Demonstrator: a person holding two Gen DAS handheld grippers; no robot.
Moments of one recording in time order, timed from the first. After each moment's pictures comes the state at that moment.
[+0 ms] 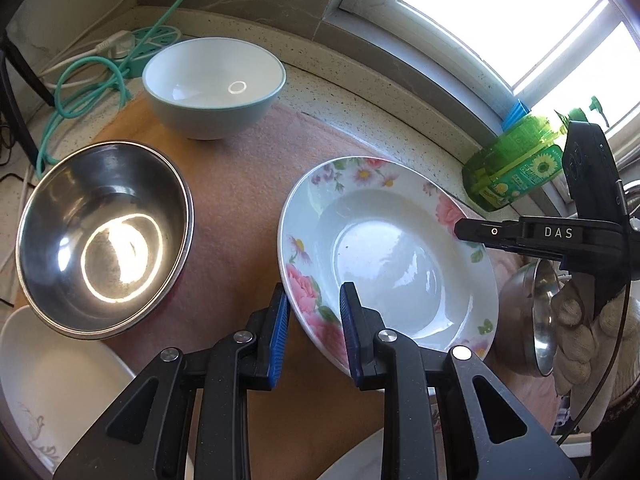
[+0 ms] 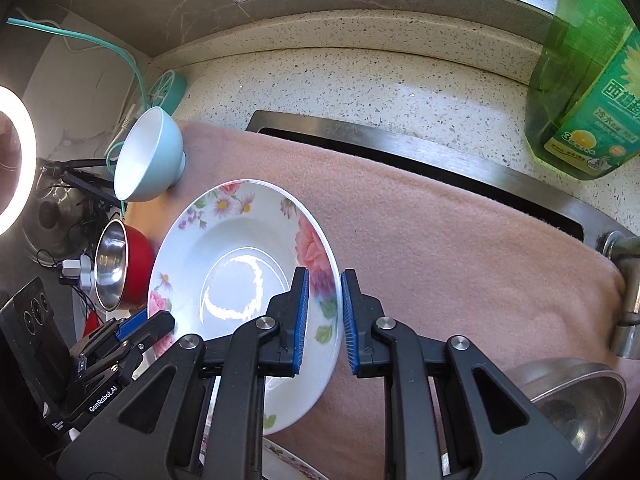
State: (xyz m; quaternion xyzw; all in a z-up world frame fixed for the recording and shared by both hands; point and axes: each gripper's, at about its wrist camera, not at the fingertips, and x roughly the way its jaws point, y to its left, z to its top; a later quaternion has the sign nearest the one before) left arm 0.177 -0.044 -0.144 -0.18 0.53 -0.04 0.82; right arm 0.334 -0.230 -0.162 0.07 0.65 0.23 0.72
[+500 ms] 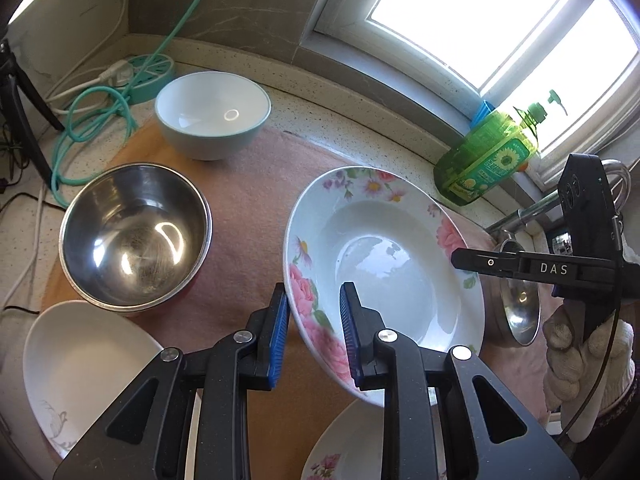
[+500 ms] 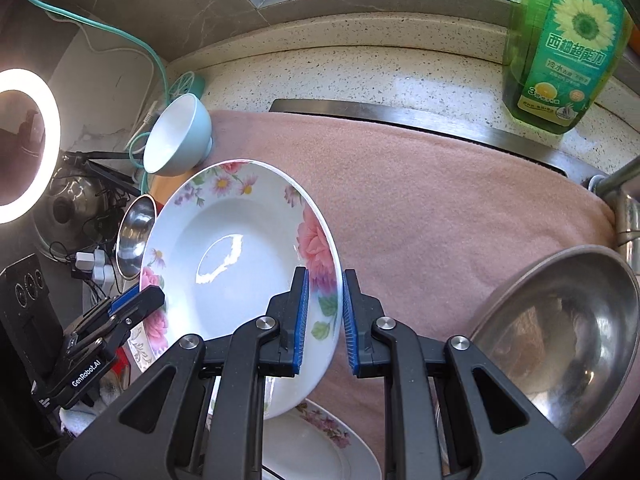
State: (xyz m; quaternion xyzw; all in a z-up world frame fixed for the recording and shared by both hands) left arm 0.150 -0.034 -0.109 -0.17 0.51 -0.07 0.84; right arm 0.276 -0.241 -0.132 0.10 0.63 0.23 0.74
